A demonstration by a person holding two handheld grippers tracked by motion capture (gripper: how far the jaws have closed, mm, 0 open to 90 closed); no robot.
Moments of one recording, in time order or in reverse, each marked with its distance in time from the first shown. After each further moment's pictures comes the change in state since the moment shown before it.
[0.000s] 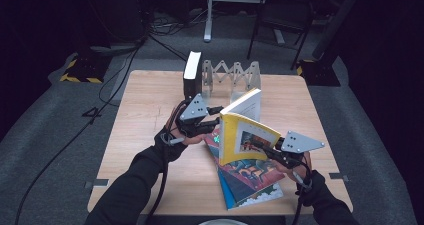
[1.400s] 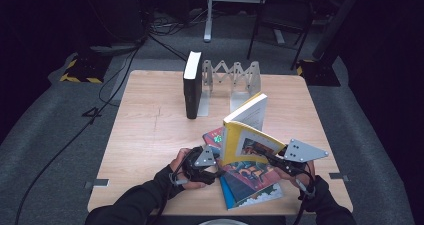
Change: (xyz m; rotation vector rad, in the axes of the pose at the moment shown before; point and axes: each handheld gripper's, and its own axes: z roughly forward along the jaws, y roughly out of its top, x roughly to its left) left arm -0.069 -0.097 0.029 0.271 -0.159 -0.024; right arm 0.013 -0.003 -0.010 0.002 -0.014 -0.050
